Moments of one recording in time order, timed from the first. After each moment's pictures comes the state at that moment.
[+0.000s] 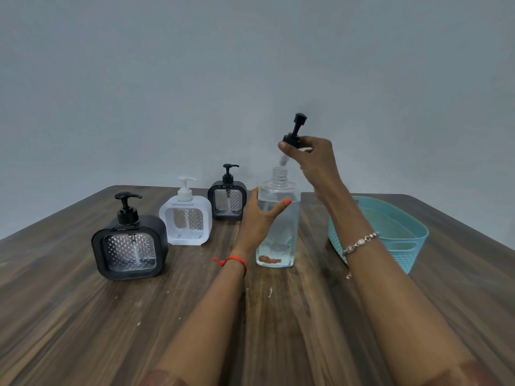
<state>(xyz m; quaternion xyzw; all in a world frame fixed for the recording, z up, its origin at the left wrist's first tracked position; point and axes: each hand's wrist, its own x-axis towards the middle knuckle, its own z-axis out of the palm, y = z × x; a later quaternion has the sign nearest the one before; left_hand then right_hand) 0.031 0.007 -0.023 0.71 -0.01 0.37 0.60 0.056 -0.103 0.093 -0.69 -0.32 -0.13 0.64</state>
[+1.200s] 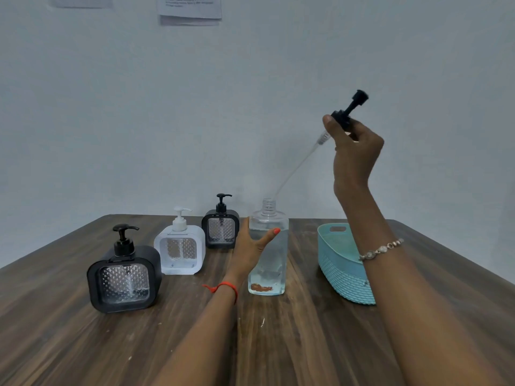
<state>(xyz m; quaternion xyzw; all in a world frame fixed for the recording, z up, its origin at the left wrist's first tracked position) 0.032 0.008 -0.023 0.72 -0.01 0.34 0.61 0.042 -0.152 0.153 -0.48 -0.25 -0.33 0.77</state>
